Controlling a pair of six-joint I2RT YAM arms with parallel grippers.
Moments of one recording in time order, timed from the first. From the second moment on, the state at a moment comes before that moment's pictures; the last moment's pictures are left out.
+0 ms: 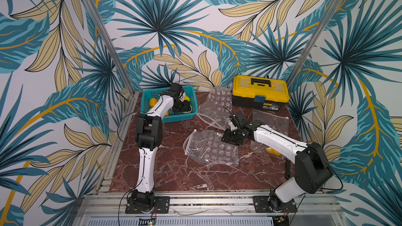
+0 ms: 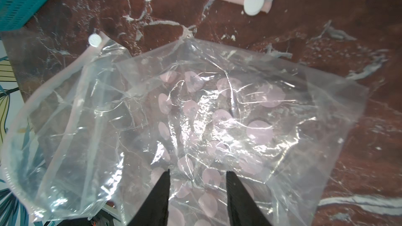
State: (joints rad) left arm -0.18 2.30 2.02 -0.81 0.27 -0.21; right arm 0.51 1.56 1.12 -0.68 -0.19 0.68
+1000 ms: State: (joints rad) left arm -0.29 1.65 1.40 -0.83 0.40 -0.29; right arm 0.28 1.79 1.17 -0.65 -0.14 0.51
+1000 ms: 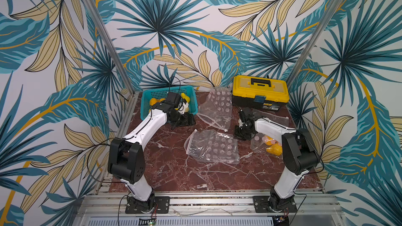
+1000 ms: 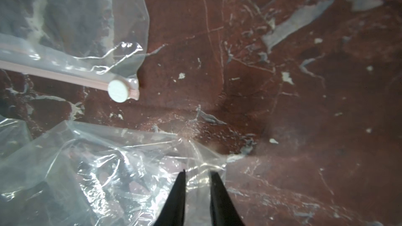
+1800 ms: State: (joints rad) left arm -0.22 1.49 1.06 -0.52 0.62 -0.34; right arm 0.28 1.19 0.82 -0.17 -0.36 -0.01
